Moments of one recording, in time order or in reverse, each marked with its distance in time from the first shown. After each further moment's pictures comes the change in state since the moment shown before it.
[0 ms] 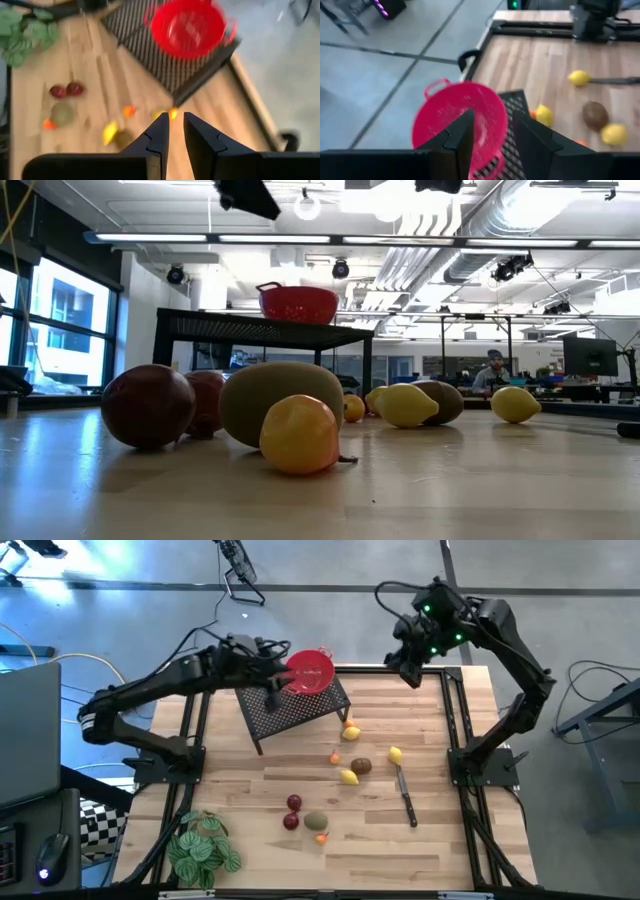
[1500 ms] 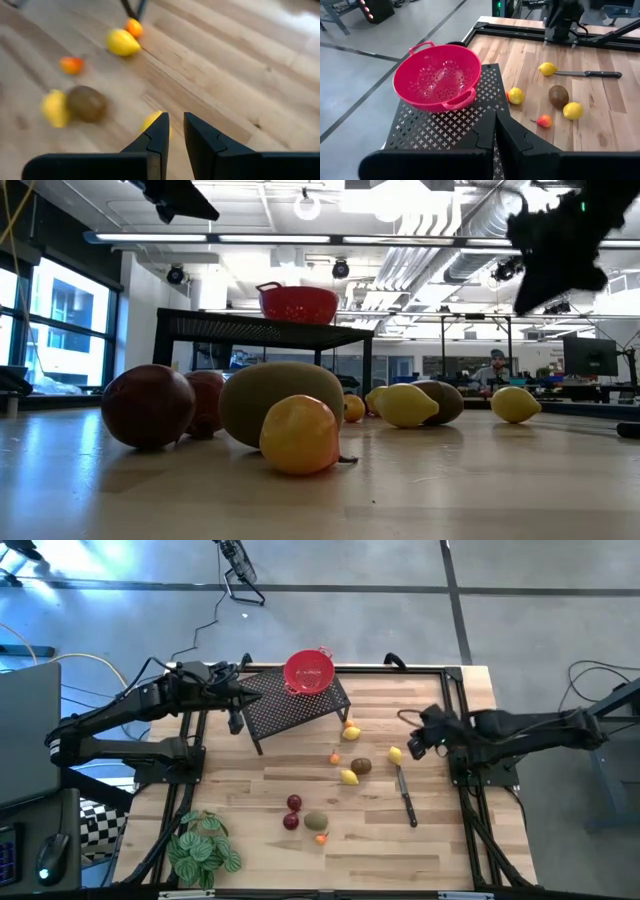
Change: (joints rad) left arm 0.000 -0.442 -0.422 0.085 0.073 -0.090; right arm 0.574 -0.797 -1.512 0.620 0.636 0.986
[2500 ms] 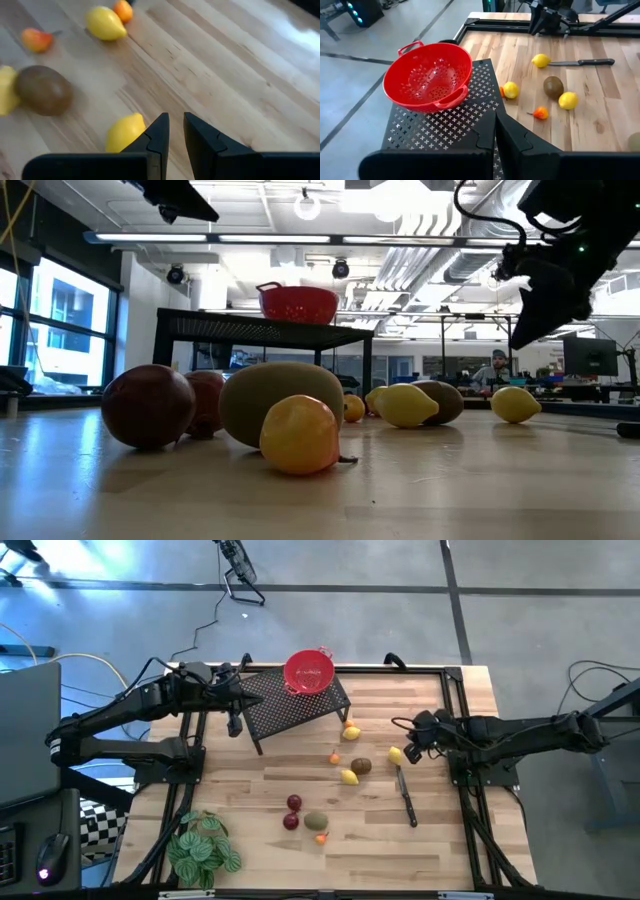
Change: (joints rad) left arm 0.000 0.008 0.000 -0.022 0.040 0.053; right arm -0.057 0.003 -0.163 0.200 0.010 -0.254
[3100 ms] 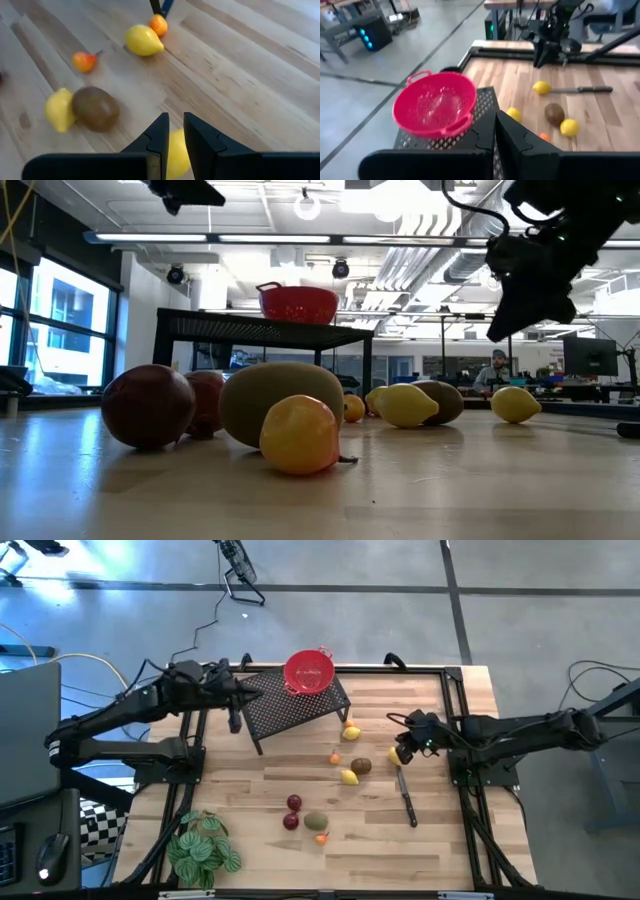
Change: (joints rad) left arm 0.000 -0.030 -0.046 0.171 0.013 0.004; right arm 0.000 0.092 0.043 0.135 -0.101 0.095
